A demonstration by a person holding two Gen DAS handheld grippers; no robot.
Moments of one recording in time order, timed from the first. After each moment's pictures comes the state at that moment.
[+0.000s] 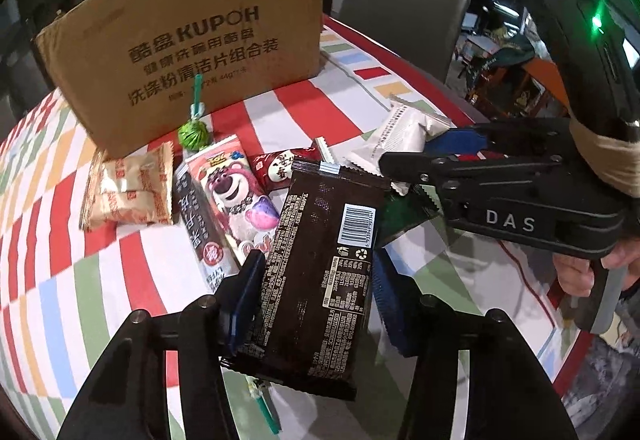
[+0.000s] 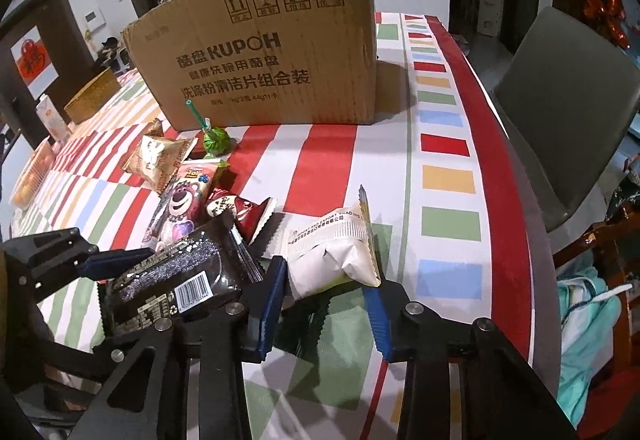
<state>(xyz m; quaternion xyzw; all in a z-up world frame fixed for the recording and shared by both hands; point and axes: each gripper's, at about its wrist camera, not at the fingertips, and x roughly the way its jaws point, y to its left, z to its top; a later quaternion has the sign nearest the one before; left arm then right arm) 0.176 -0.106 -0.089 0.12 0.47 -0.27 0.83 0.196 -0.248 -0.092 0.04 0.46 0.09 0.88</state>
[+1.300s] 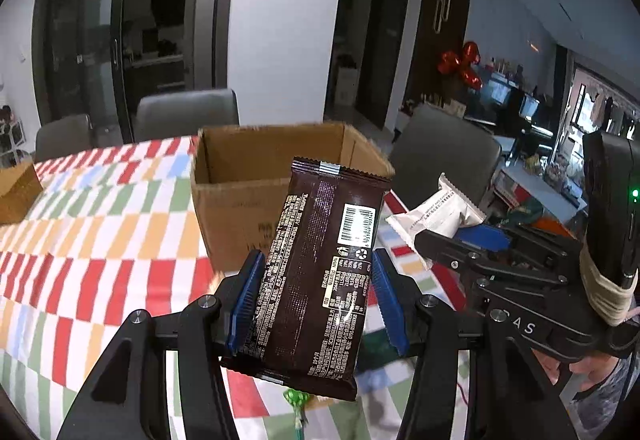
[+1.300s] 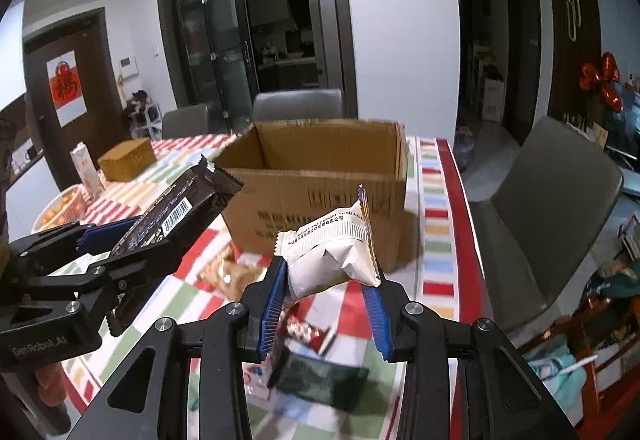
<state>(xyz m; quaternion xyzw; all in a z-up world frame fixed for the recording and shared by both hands) 0.180 -0.050 0.058 0.00 0.31 -0.19 0.93 0.176 -0.225 0.040 0.02 0.30 0.11 0.95</state>
